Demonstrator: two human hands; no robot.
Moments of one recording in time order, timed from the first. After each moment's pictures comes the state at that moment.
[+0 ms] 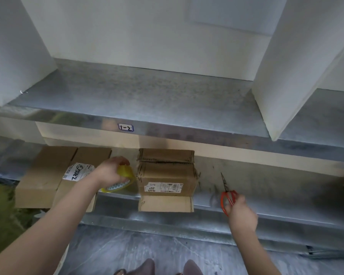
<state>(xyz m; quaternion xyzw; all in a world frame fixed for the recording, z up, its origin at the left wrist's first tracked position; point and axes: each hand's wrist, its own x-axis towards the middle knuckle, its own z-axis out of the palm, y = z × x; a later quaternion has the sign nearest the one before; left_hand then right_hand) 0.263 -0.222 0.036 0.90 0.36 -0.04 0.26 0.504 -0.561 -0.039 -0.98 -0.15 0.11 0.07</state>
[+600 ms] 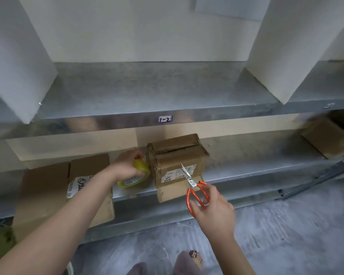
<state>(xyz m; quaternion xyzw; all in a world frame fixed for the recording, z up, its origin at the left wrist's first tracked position) 0.268 -0.184 0.043 0.93 0.20 -0.07 0.30 0.289 -0.491 0.012 -0.96 -0.17 -0.01 0.23</state>
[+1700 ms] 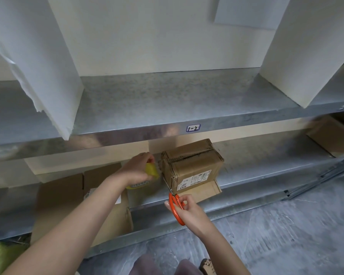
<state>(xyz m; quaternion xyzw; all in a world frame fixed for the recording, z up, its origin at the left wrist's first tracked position) 0.266 -0.145 0.043 0.95 0.12 -0.08 0.29 0.254 -0.387 0.032 -0.83 -0.09 0.36 0.41</state>
